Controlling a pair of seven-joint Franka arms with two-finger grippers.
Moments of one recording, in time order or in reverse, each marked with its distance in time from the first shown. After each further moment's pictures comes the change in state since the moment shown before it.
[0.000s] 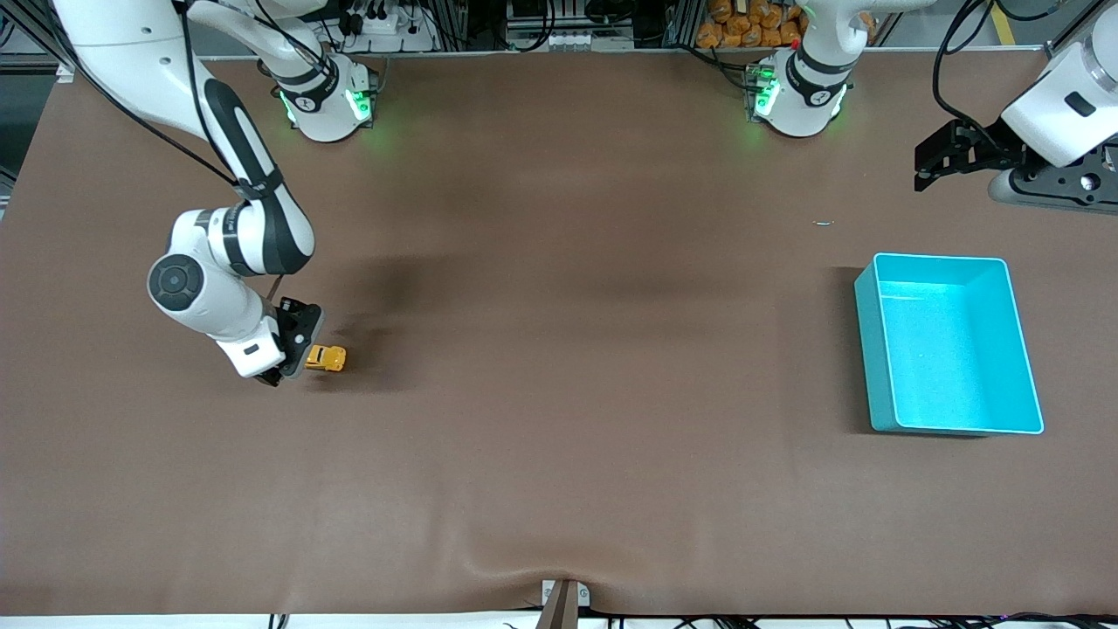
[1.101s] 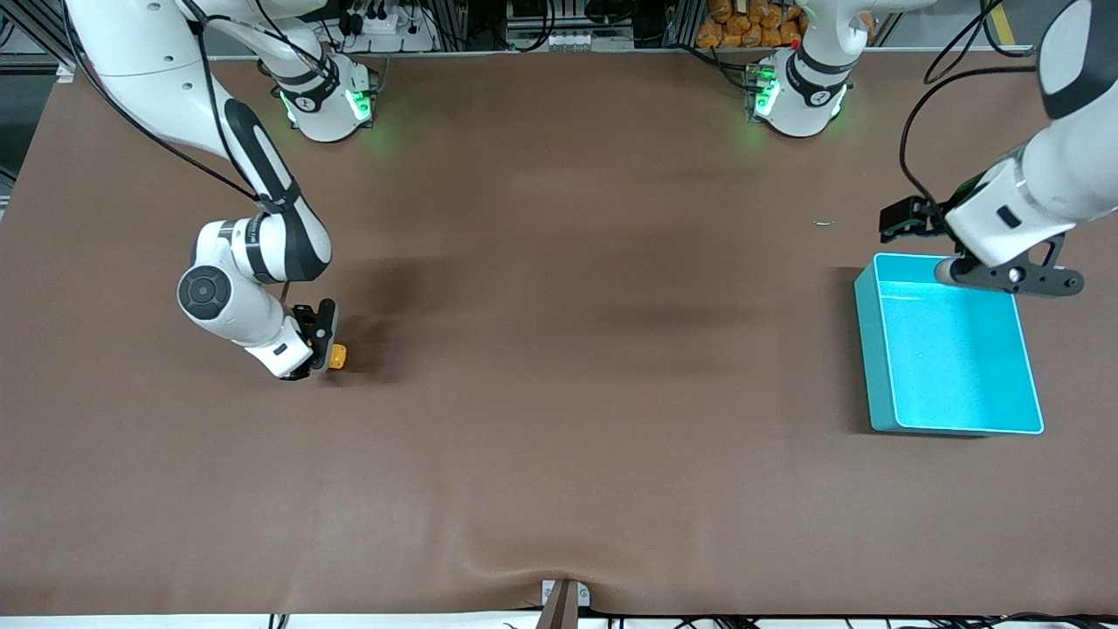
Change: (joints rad) left arm -0.004 0.154 -0.005 -0.017 0.000 0.053 -0.043; right arm 0.011 0.056 0.009 0.002 0.000 0.031 -0.184
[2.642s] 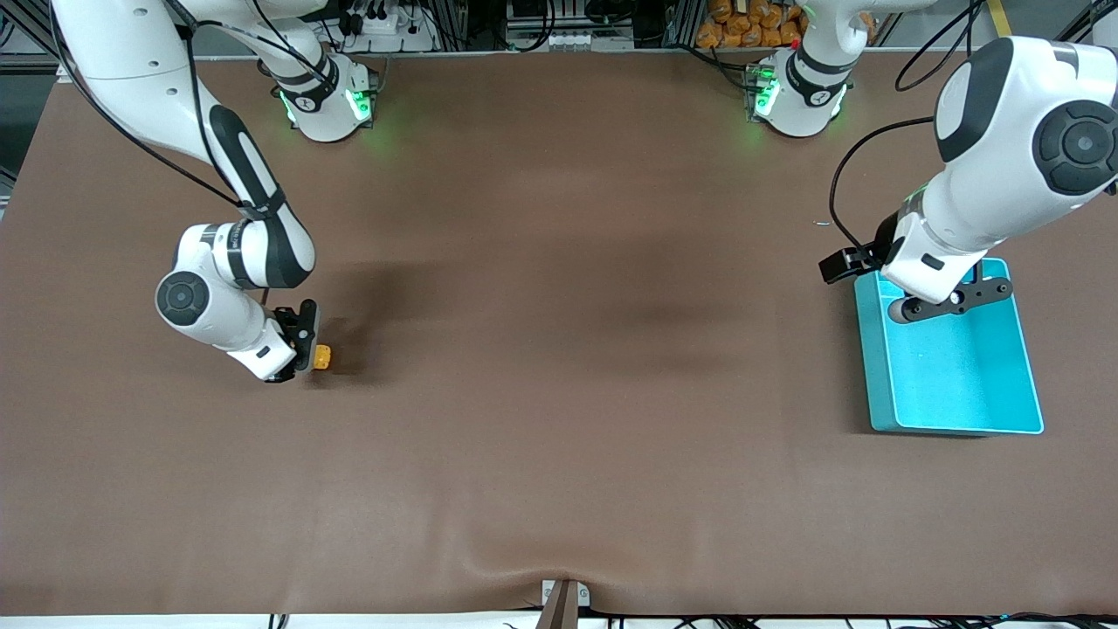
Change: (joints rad) left arm -0.004 -0.034 -0.064 -0.217 0.000 0.250 -0.443; right arm -0.045 0.011 -0.018 0.017 0.000 -0.024 -0.100
